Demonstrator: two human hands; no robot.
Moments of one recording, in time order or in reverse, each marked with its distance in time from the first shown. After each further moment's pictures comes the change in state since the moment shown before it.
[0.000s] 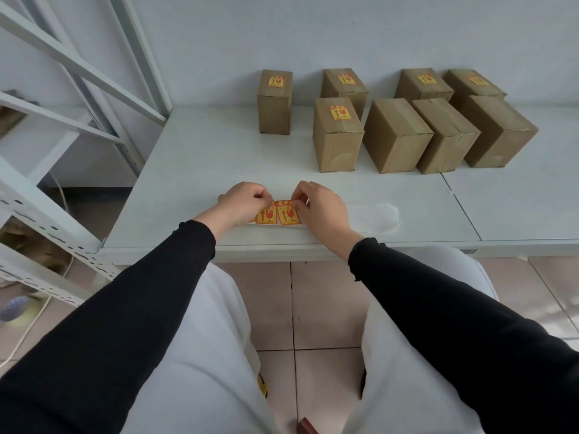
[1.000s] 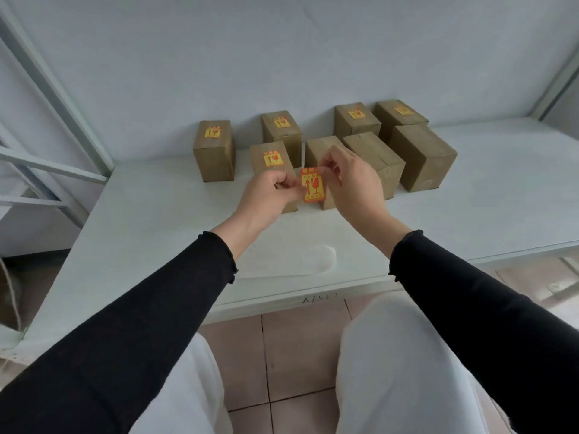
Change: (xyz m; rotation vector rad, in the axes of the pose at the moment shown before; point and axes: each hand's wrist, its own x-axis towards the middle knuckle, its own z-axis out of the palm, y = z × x) left_hand 0.024 0.186 0.034 -0.412 0.094 0.315; right_hand 0.035 0.079 -0.165 -0.022 0.377 -0.019
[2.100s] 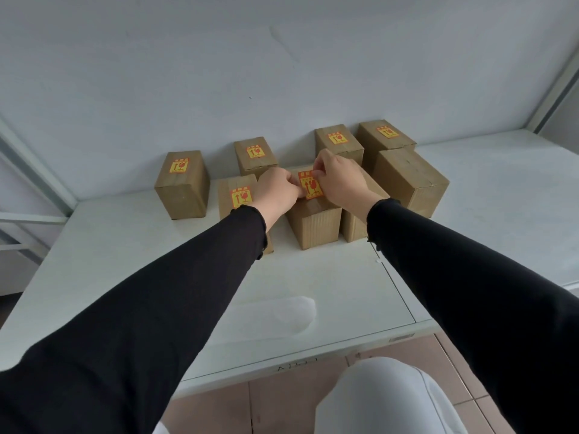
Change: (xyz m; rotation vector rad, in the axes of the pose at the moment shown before) left_hand 0.145 0.016 0.066 0.339 -0.014 -0.120; right_hand 0.122 0.101 0.037 -0.136 -0.194 0.154
